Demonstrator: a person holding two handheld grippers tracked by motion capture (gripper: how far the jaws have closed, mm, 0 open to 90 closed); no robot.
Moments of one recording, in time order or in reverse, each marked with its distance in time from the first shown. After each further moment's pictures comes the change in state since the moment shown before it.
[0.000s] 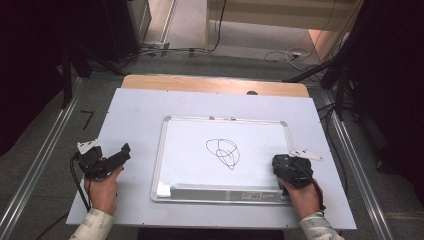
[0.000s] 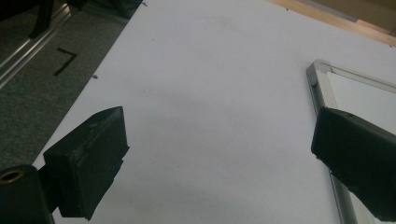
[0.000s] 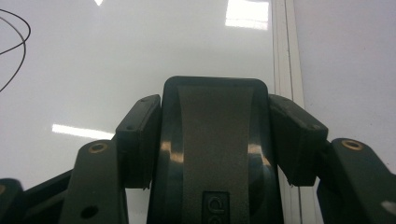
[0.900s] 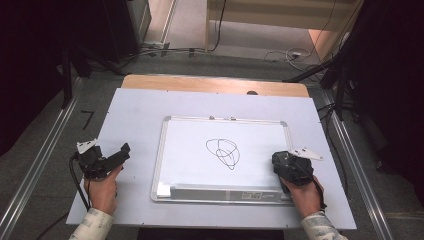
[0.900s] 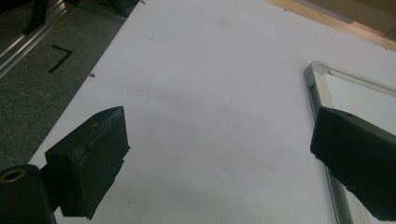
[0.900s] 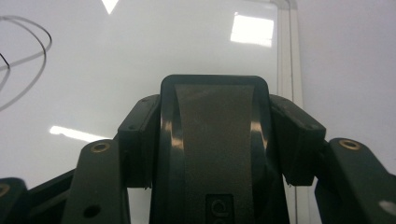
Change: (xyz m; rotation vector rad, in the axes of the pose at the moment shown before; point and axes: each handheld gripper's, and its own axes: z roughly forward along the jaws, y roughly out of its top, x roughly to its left) left arm 0.001 0.001 0.001 0.004 -0.015 -0.016; right arm 0.000 0.005 -0.004 -0.057 0.024 -0.061
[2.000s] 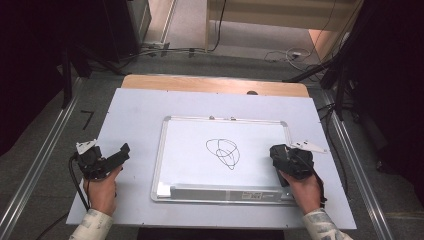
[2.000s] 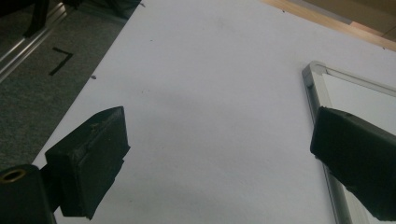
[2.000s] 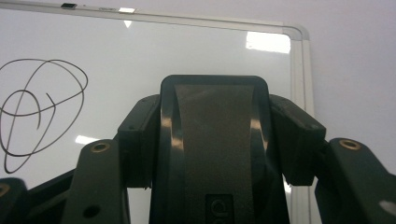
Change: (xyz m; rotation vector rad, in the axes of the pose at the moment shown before) left arm 0.000 0.000 -0.003 -0.005 -0.001 0.012; right arm 0.002 0.021 -0.005 -0.027 0.070 0.036
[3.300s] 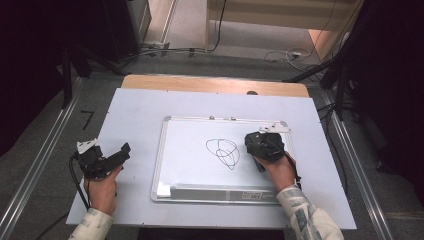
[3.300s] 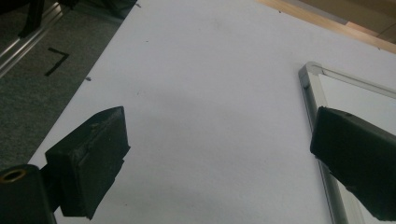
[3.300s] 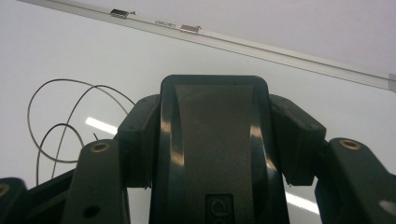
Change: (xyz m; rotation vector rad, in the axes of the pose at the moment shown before) left arm -0.001 0.001 0.002 -0.001 -0.012 -0.002; right arm 0.054 0.038 0.051 0.041 0.066 -0.120
